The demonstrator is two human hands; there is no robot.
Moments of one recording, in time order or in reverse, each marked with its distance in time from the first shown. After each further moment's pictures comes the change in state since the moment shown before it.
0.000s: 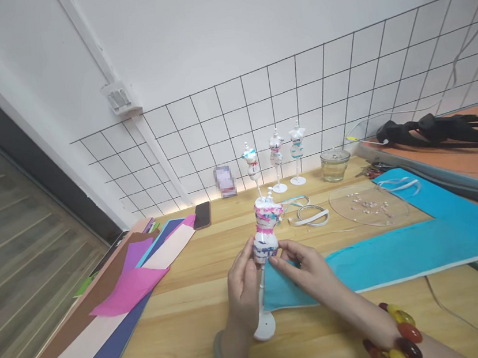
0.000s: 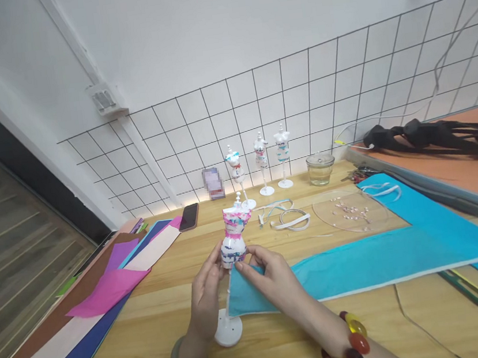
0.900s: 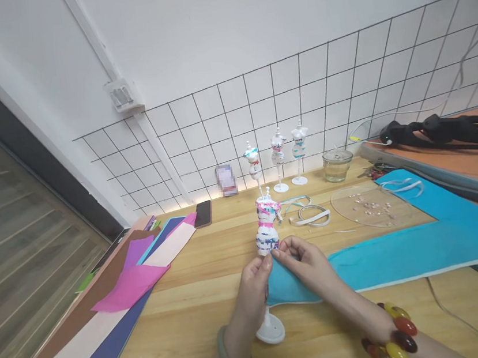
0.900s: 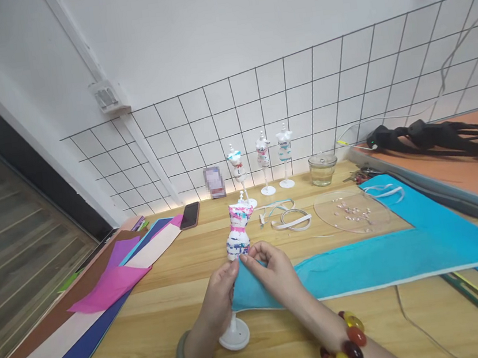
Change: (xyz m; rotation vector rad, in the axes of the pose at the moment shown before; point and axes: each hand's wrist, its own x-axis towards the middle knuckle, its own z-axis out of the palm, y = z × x) left_hand 0.004 -0.022 0.013 -0.382 -0.148 -0.406; right_hand 0.007 0.015 0.003 0.213 0.086 0.097
